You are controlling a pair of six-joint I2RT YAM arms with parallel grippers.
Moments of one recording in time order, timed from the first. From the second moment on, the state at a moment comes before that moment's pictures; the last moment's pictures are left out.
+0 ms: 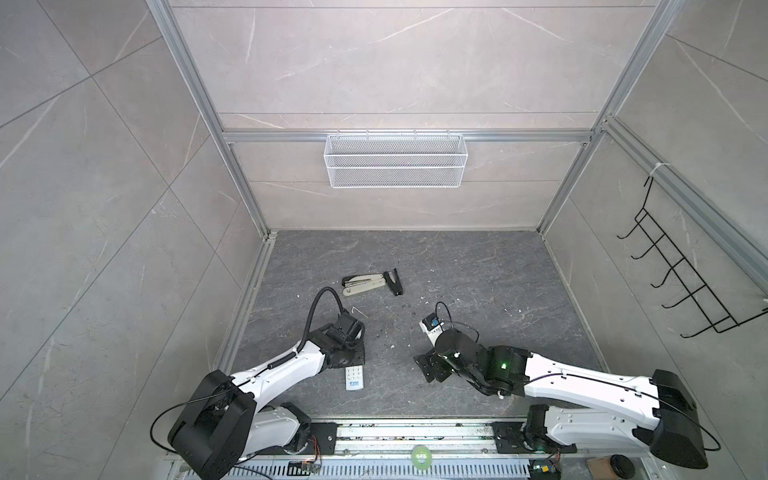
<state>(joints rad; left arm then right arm) -0.63 1.24 0.56 -0.50 -0.03 -0.67 1.13 1.14 0.78 -0.46 0.29 0.38</state>
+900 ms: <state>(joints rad) -0.65 1.18 0.50 -0.47 -0.13 -0.72 1.13 1.06 0.78 -0.49 0.34 0.37</state>
